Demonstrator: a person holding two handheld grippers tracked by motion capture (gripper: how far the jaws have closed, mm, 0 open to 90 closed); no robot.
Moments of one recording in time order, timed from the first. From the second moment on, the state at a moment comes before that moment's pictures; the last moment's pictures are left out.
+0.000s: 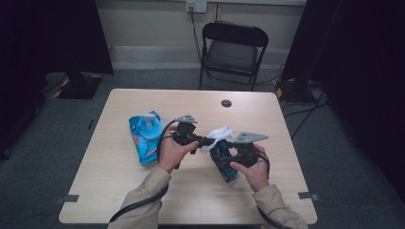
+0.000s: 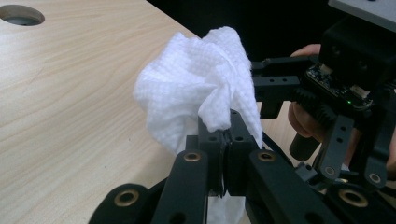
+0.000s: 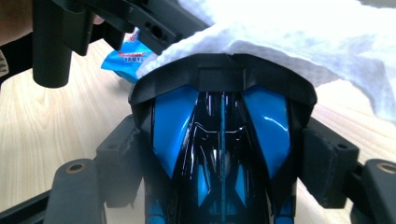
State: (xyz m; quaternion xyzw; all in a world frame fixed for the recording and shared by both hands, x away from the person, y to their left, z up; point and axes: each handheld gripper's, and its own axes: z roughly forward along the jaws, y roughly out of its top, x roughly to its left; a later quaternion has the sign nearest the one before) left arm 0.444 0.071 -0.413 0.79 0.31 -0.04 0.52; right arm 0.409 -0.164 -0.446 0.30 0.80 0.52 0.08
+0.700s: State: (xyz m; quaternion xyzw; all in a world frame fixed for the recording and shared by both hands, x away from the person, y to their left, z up) left arm 0.430 0.081 -0.423 0.82 0.29 -0.06 0.49; right arm 0.414 -0.172 -0.448 0.32 0.79 0.52 0.10
